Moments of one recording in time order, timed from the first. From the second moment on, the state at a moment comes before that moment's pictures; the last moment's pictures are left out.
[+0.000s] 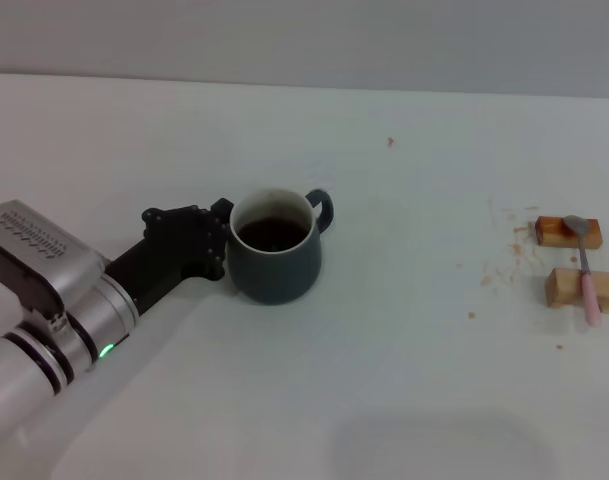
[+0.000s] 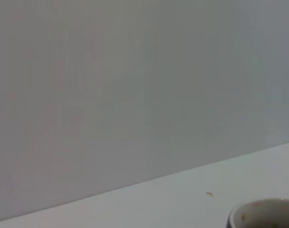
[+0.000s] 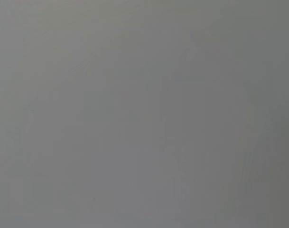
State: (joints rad) left arm -0.48 -2.06 -0.83 -0.21 2.83 1.01 -0.35; right arm 0.17 2.00 -0.52 -0.26 -0.71 -1.26 1.14
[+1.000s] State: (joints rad) left arm -0.49 -2.07 -0.71 -0.29 2.83 1.01 -0.35; right arm 0.19 1.99 -0.52 -0.26 -0.76 -1.22 1.14
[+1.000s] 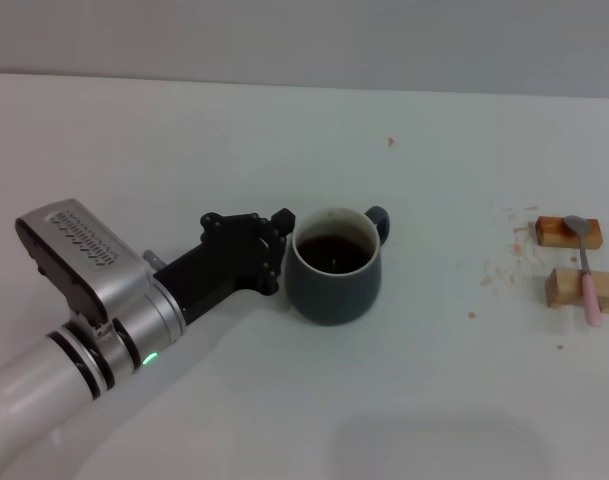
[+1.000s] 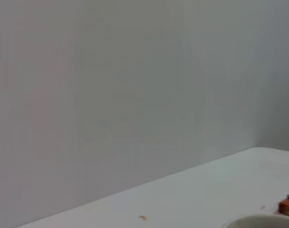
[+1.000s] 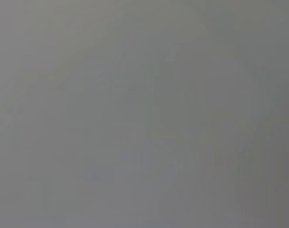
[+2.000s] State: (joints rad) left arm -0.47 -2.07 -0.64 -0.33 2.83 1.07 -0.37; right arm 0.19 2.01 -0.52 -0.26 -0.79 -1.20 1.12
